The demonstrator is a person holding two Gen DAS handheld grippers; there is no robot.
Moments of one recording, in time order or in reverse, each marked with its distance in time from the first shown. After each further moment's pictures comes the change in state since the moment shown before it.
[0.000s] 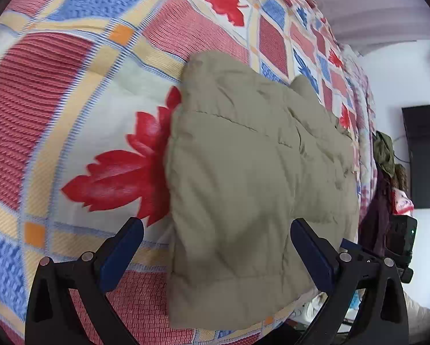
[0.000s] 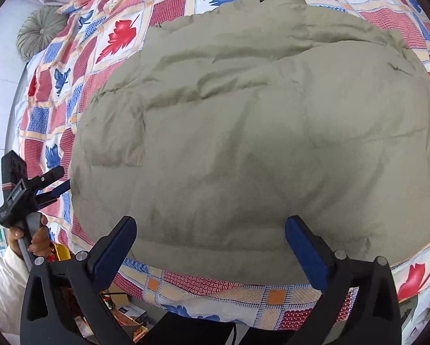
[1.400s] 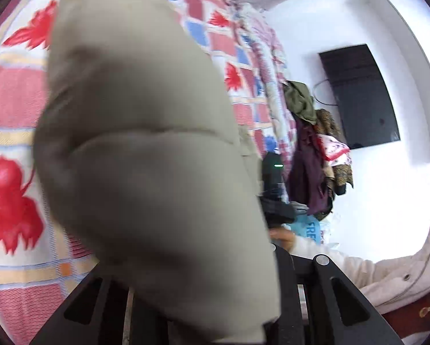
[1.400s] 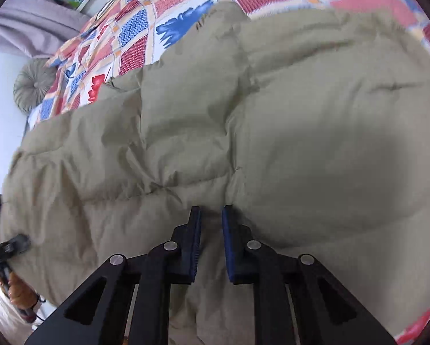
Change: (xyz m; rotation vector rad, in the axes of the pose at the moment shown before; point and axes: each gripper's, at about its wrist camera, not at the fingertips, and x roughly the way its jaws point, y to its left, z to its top) left arm -0.006 -0.223 0.016 0.291 0.115 -0.298; right arm 0.023 -0.084 0.048 0.189 -0.130 0.174
